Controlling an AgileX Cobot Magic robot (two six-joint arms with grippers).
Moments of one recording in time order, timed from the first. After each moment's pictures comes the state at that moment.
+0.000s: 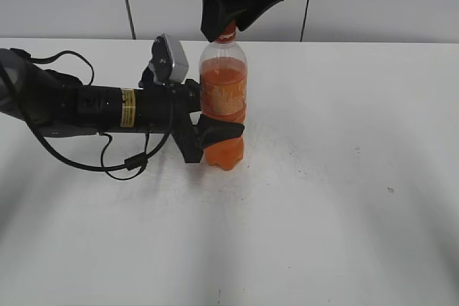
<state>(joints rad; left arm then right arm) -0.32 2.17 -1.09 1.21 -0.96 -0.56 0.60 2.00 -1.99 0.19 1.22 -0.21</state>
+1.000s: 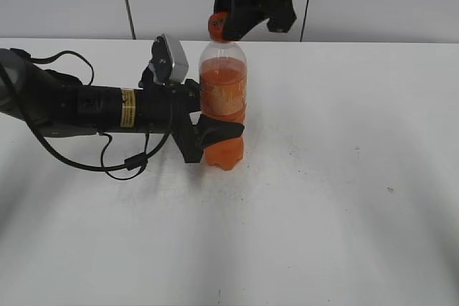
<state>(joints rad) -0.32 2.17 -1.09 1.21 -0.96 -0.56 0.60 2.00 -1.99 0.16 1.21 -1.39</state>
